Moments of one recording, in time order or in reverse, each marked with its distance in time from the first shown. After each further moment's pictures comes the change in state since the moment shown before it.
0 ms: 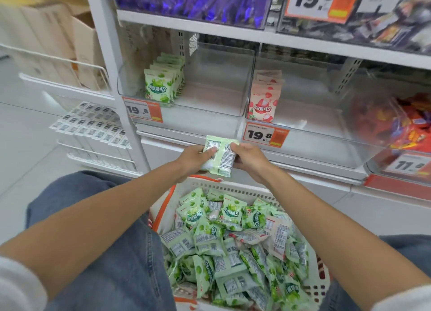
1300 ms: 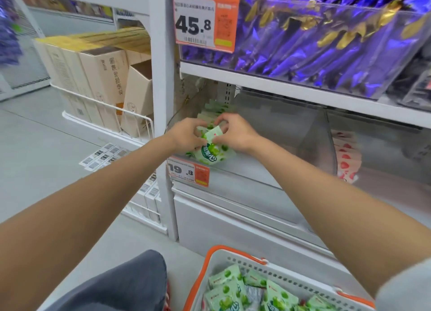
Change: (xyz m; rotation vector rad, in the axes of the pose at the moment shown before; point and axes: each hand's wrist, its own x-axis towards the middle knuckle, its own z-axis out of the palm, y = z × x) left_hand 0.111 0.087 -0.207 0.631 0.235 0.243; right_hand 0.175 -0.167 0.140 -0.758 -0.085 -0.543
